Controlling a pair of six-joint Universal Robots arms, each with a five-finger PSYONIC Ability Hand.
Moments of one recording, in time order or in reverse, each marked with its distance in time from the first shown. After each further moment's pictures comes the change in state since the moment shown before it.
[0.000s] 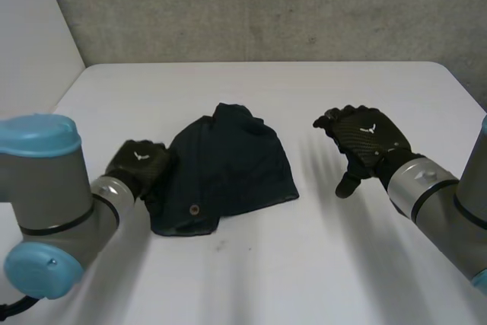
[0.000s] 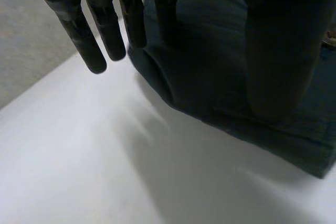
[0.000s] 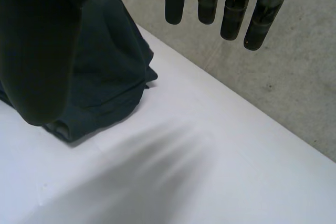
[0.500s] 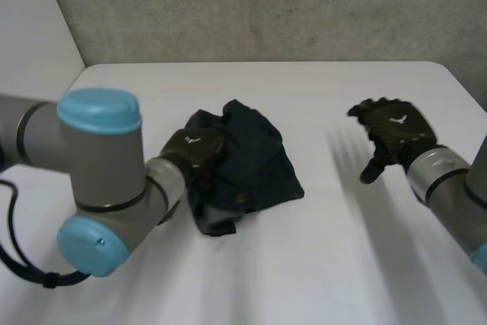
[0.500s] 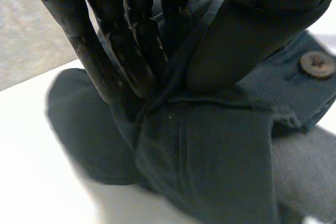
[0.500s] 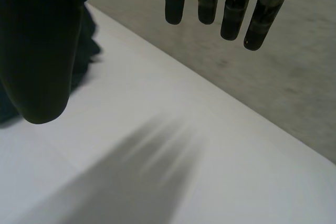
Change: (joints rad) left arm -0.193 -0.117 0.317 -0.161 0.011 -0.314; right arm -0.091 0.049 -0.031 -0.047 0.079 0.016; left_hand 0.714 0.784 0.784 0.787 0.754; right_hand 0.000 0.000 0.000 0.000 0.000
